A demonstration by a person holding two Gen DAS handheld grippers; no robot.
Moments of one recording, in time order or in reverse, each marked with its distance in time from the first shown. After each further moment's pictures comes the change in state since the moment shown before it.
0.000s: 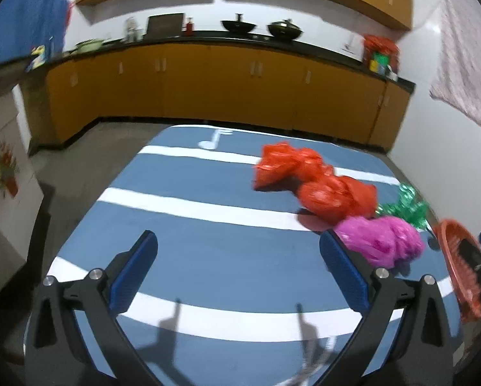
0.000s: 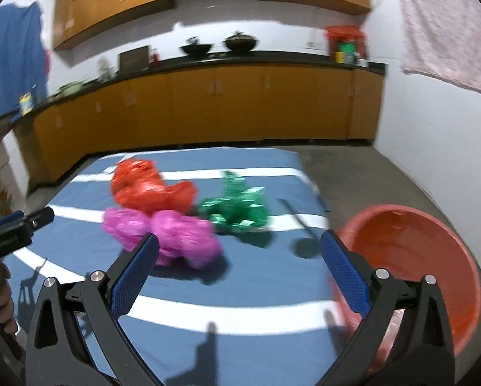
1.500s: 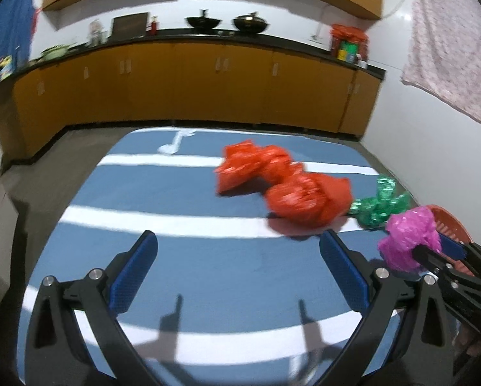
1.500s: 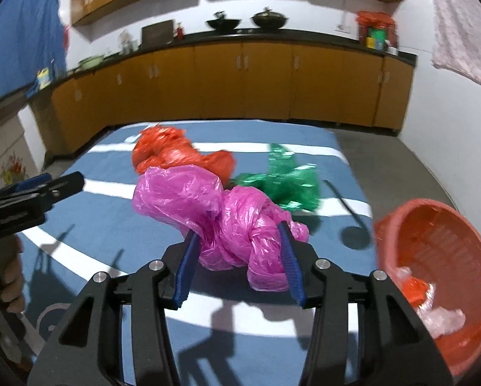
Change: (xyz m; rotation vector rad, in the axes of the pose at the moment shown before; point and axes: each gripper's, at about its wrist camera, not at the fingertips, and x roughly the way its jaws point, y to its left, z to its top) left arm 0.024 -0.034 0.012 0.112 0.017 -0.156; right arm 0.001 -0.004 -0.009 0.016 0.082 0.041
